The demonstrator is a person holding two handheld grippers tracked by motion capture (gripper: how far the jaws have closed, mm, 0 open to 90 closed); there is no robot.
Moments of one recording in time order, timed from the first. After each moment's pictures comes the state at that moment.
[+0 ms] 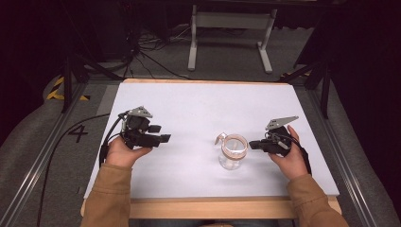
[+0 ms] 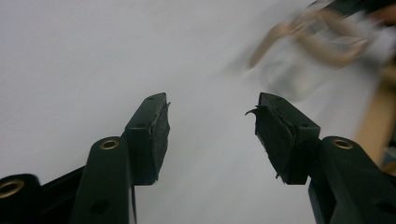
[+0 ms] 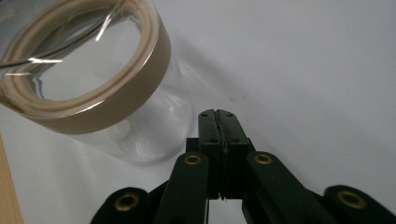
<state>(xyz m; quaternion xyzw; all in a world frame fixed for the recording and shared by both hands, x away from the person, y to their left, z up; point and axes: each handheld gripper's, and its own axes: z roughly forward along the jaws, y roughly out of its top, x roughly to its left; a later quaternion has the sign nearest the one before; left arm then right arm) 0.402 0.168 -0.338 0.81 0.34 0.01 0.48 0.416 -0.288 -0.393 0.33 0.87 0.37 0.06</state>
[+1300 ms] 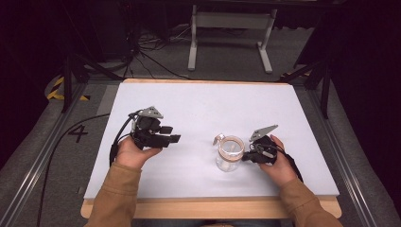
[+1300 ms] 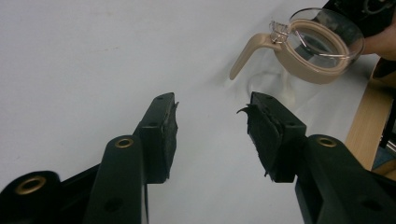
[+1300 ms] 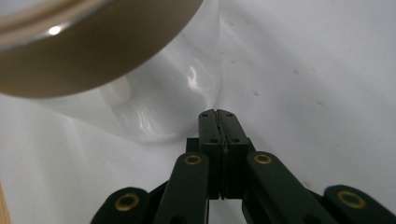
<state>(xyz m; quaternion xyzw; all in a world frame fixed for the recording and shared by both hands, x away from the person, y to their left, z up) 0.402 0.136 -0.340 0.84 0.33 0.05 0.42 0.406 -0.251 -0.425 0.30 0.90 0.31 0.04</state>
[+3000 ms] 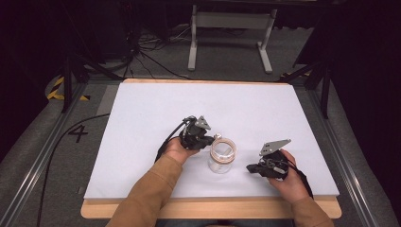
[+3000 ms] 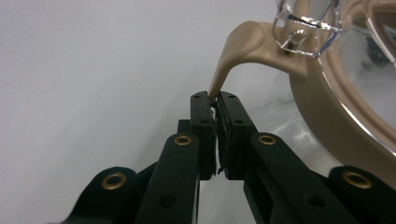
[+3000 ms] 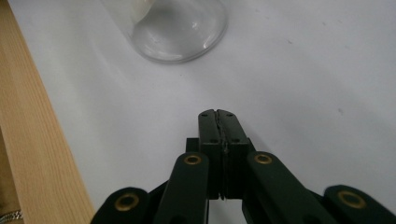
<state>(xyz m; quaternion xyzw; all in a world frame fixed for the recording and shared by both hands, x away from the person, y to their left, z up) 0.446 0.017 -0.412 0.89 0.21 0.05 0.39 0.358 -0.273 -0.422 0.30 0.90 0.32 0.05</state>
